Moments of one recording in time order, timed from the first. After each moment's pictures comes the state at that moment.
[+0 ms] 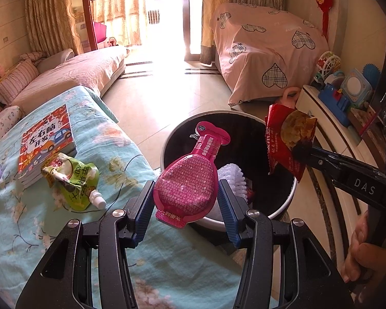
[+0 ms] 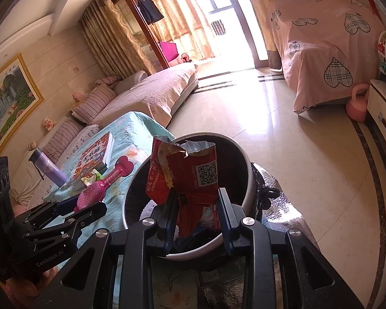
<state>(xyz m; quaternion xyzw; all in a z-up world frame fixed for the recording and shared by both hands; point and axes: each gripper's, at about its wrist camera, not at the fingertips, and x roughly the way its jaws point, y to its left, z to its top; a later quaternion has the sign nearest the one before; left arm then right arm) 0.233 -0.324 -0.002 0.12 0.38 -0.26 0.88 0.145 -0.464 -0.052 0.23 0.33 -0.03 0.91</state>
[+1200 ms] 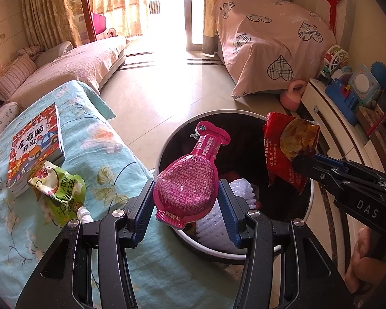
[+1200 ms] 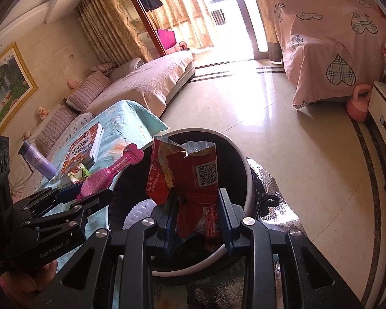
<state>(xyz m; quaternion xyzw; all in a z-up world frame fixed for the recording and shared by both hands) 0.265 -0.352 -0.016 0.13 0.41 -0.25 0.87 0.173 -0.469 -0.063 0.21 0.37 -0.03 0.90</state>
